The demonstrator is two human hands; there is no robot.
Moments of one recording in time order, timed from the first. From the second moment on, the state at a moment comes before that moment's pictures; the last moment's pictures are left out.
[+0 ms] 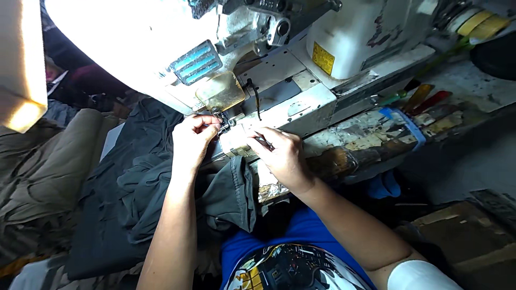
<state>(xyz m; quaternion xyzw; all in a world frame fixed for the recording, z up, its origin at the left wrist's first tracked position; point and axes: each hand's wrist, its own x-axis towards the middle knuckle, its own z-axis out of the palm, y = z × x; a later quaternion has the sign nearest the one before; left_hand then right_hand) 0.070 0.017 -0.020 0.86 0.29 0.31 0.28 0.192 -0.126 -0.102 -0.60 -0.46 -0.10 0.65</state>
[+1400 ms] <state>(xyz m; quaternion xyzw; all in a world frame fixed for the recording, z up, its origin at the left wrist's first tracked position) 0.010 -0.074 -0.072 0.87 0.18 0.43 0.19 0.187 -0.175 -0.112 -0.68 -0.64 0.02 0.36</state>
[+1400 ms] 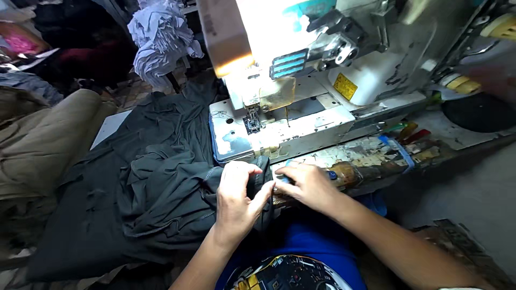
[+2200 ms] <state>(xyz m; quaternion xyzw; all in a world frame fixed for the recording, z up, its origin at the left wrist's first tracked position) -0.034 -0.036 -0.017 0.67 0.25 0.39 0.58 0.141 -0.161 -0.092 -0.44 -0.42 0.37 0.70</state>
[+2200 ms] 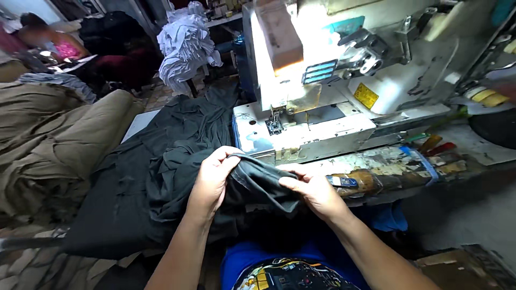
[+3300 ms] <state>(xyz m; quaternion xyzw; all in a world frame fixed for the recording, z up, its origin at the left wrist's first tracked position) 0.090 0.097 -0.037 0.93 0.15 0.34 0.06 0.164 -0.122 -0.095 -0.54 -0.43 0.23 0.69</state>
